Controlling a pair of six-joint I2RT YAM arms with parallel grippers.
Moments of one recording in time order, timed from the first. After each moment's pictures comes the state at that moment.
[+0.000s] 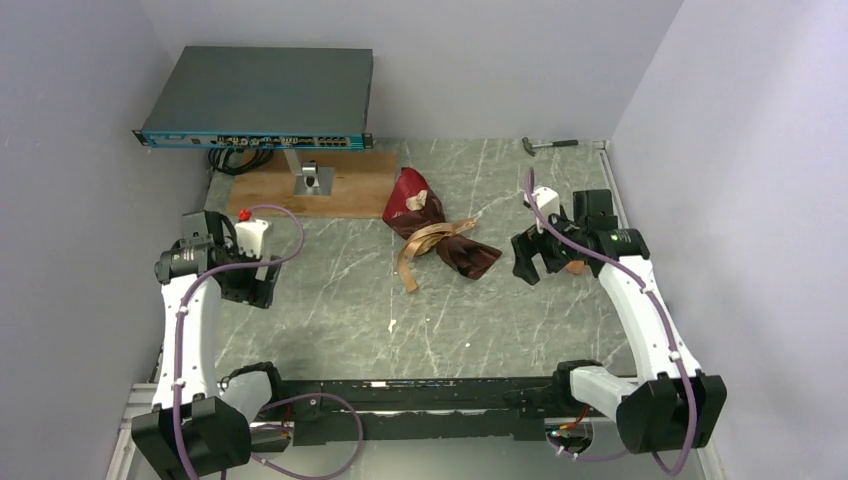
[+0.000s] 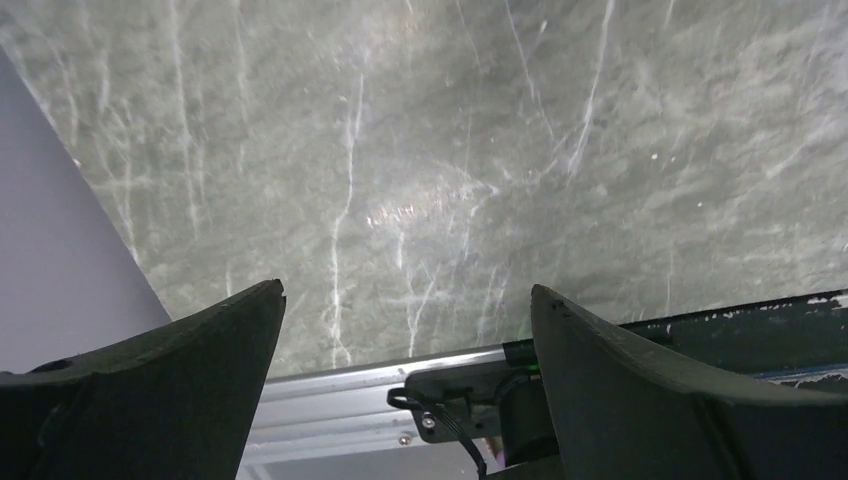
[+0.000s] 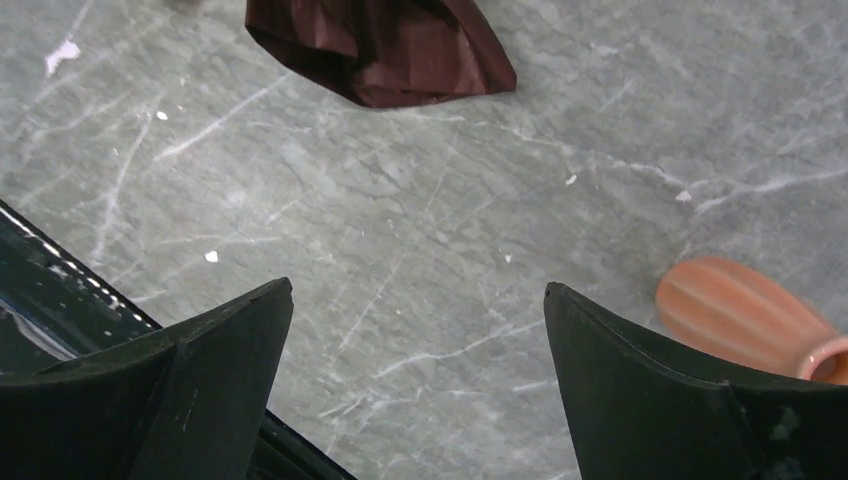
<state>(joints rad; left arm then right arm) 0.25 1.00 0.95 -1.11 0.14 0.48 0.06 1.08 0.99 -0.87 -0.44 -0.43</state>
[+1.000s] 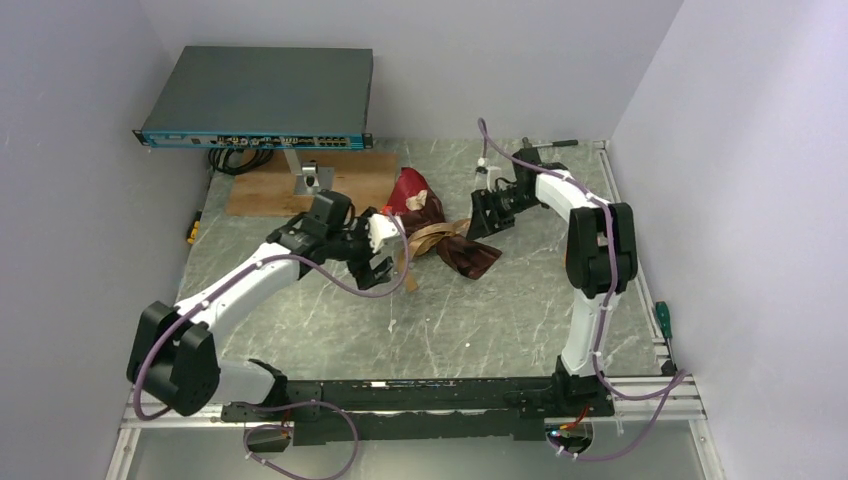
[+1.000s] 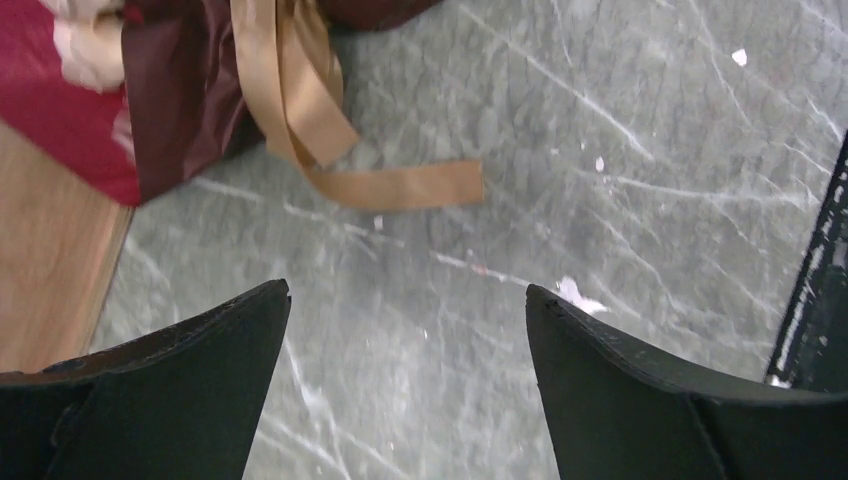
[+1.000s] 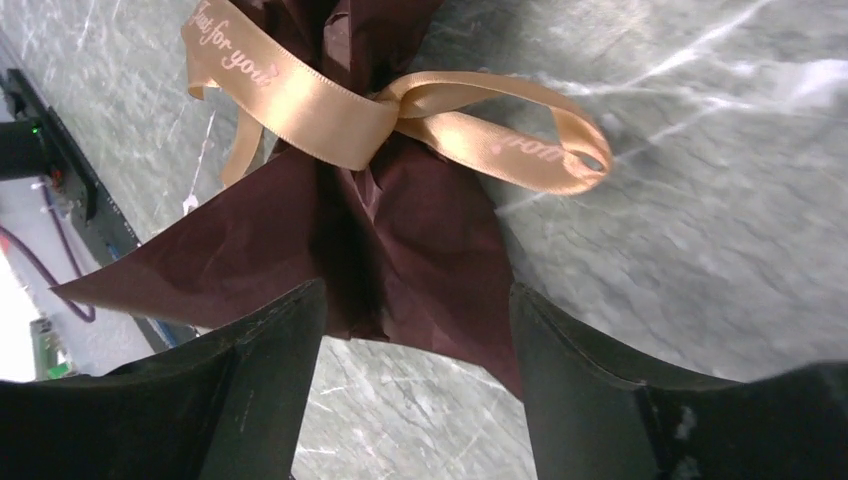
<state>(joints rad) -0.47 1.30 0.95 -0.46 0.53 0.57 0.14 1.99 1.50 -0.78 -0.75 -0.26</state>
